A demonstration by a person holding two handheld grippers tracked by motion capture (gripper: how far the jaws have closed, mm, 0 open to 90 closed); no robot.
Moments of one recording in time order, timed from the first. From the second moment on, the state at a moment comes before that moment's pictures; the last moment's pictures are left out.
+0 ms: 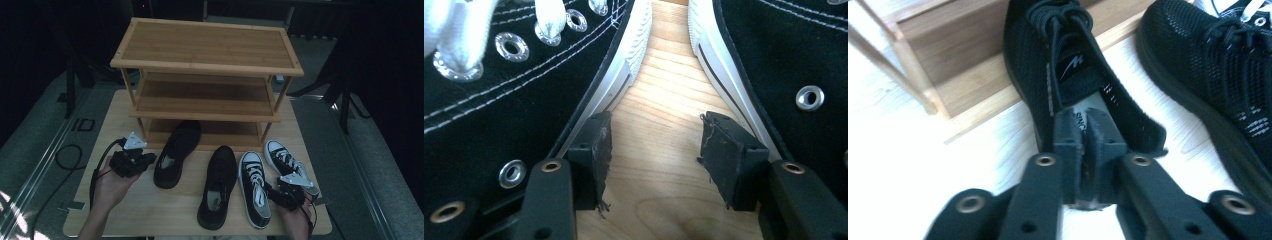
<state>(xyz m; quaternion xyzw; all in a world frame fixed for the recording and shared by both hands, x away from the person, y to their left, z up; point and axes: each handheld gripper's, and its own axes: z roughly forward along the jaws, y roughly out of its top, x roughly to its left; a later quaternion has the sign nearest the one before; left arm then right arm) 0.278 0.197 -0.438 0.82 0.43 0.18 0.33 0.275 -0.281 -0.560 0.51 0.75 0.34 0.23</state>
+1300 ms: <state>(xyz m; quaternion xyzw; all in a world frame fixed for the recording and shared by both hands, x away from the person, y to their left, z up) 0.249 0.168 -0.528 0.85 0.44 0.14 0.25 0.275 -0.281 -0.560 0.51 0.75 0.34 0.23</state>
